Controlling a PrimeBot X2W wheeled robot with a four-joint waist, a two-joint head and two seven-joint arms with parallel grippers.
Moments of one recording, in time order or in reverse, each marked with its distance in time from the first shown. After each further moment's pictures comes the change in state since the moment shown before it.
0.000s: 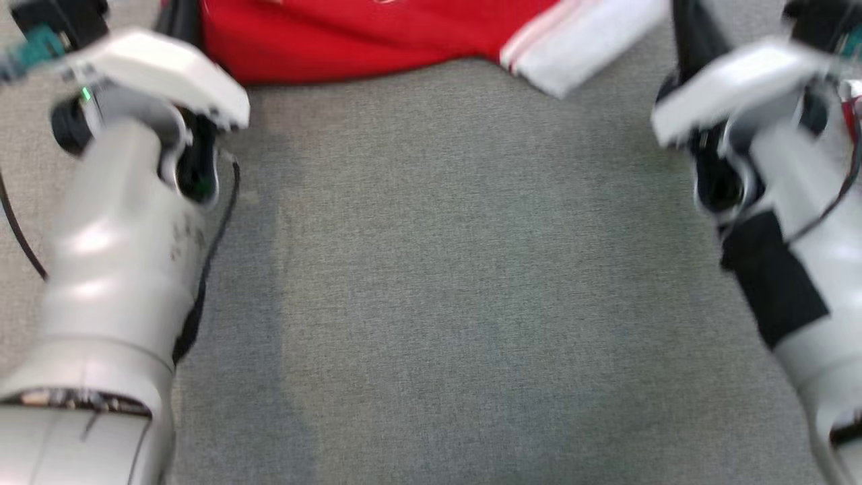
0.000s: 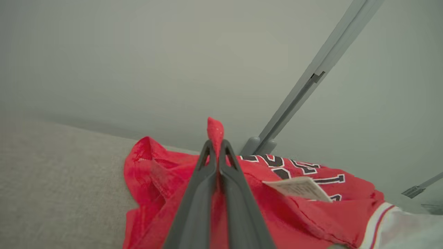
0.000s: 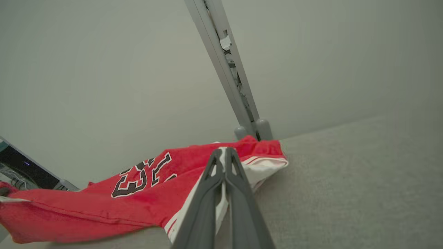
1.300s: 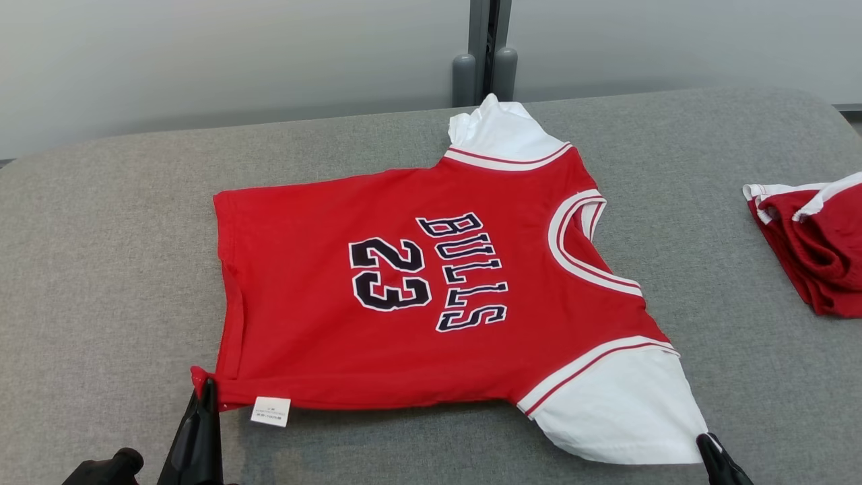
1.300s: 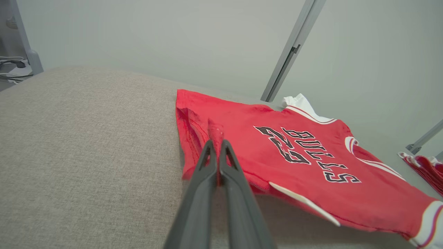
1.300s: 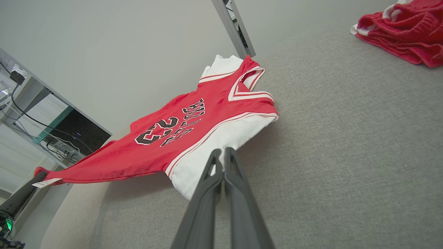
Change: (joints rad) left arm 1.428 -0.019 0.184 -1.327 0.226 0.167 0.190; right arm 1.555 -0.012 -0.373 -1.249 -0.184 0.000 0.218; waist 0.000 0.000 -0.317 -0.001
